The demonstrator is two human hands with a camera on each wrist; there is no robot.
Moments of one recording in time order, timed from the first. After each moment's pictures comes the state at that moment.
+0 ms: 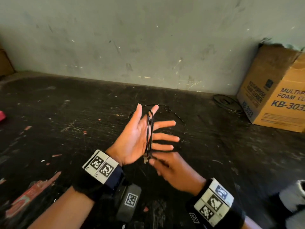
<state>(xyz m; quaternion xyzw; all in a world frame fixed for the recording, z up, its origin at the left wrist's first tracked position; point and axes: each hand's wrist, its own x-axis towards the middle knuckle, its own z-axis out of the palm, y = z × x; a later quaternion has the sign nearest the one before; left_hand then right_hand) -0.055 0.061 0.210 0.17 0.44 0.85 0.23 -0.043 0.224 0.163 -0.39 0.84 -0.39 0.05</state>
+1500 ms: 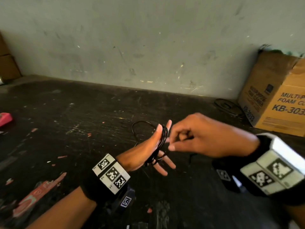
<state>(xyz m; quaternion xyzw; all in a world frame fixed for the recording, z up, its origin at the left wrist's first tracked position) -0.041 0.067 0.195 0.21 0.65 0.68 0.28 -0.038 0.240 0.302 -0.47 0.86 -0.19 0.05</state>
